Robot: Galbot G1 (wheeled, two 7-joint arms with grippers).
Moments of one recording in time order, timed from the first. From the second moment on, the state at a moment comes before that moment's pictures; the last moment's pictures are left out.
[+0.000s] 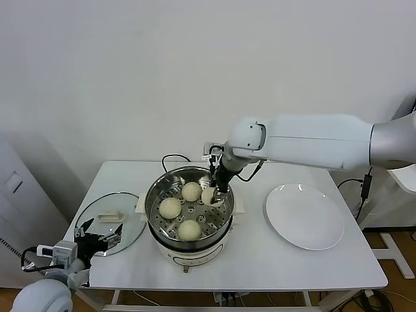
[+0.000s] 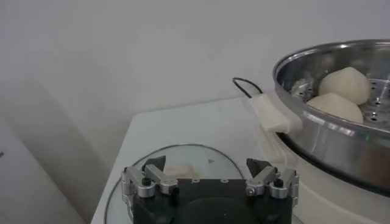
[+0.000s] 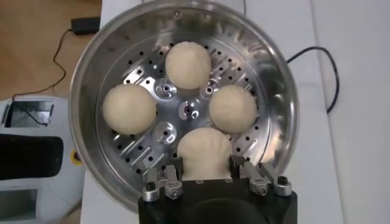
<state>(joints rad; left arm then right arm) 1.50 -0.89 -0.56 -2.15 -0.57 0.52 -0.25 0.80 1.15 -1.64 1.45 1.01 -0.56 -0.66</state>
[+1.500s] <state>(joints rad) 1.47 -0.93 -0.58 -2.13 -0.57 0.52 -0.26 0.47 0.72 -1.09 1.41 1.06 -0.39 -0.49</state>
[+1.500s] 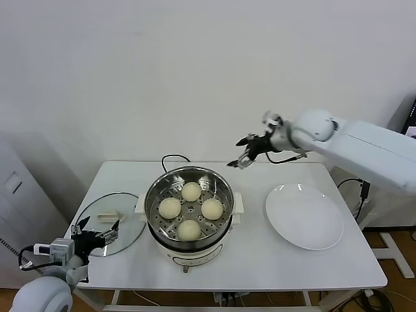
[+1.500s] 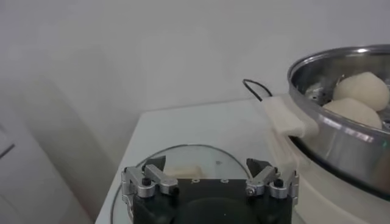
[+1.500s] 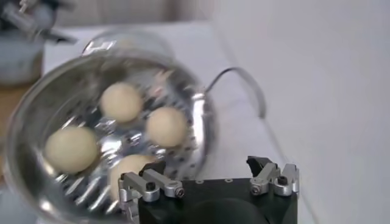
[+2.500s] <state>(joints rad) 1.50 -0.93 -0.56 -1.97 -0.04 0.31 -0.13 -0.84 0.93 0.42 1.43 0.70 -0.01 -0.29</state>
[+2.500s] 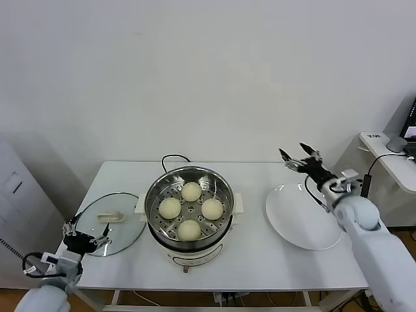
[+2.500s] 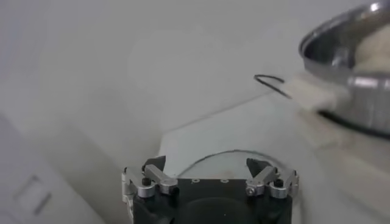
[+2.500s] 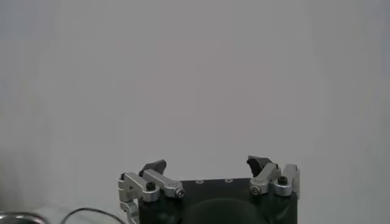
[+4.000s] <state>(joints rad) 1.21 -1.14 -0.55 -1.41 1.23 -0.10 -0.22 -1.11 1.16 0.73 1.36 0.46 0.07 -0.37</state>
